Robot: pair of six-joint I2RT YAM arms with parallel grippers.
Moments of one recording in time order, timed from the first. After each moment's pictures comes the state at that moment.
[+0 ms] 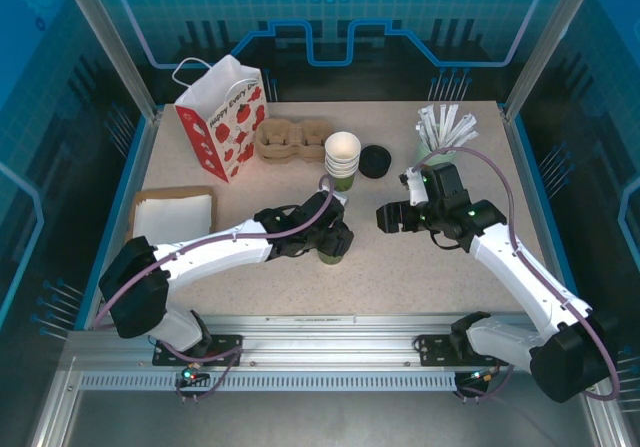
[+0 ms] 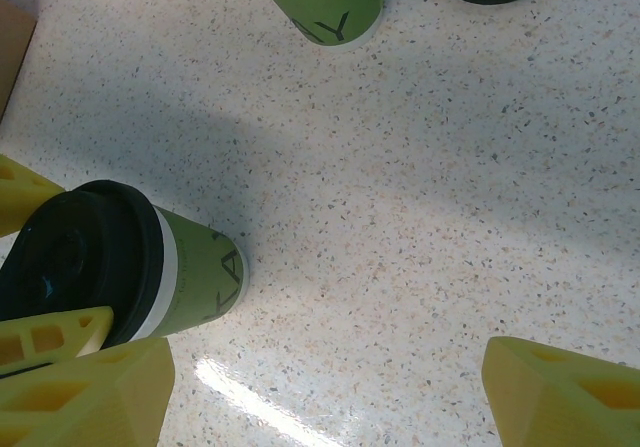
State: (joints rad) left arm -0.90 1.52 1.07 -0.49 -0.18 -0.41; right arm 0.38 1.11 0.93 -0.70 -0.21 0.24
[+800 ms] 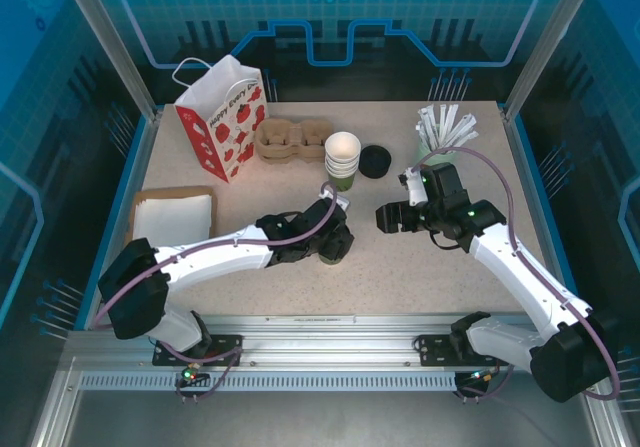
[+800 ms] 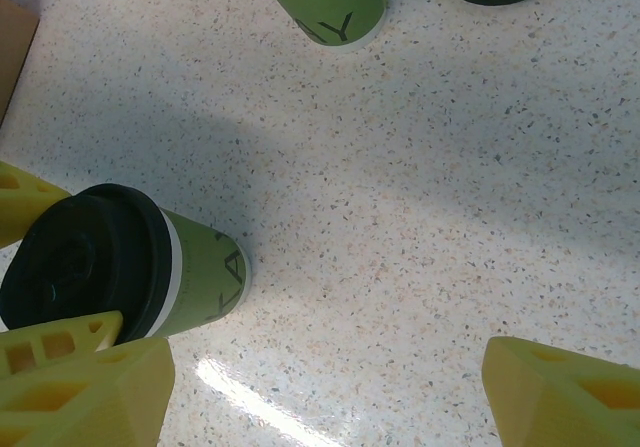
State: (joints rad) left arm -0.94 1.51 1.03 -0.44 -0.24 -0.40; right arm 0.39 1.11 0.93 -0.70 -0.21 0.24
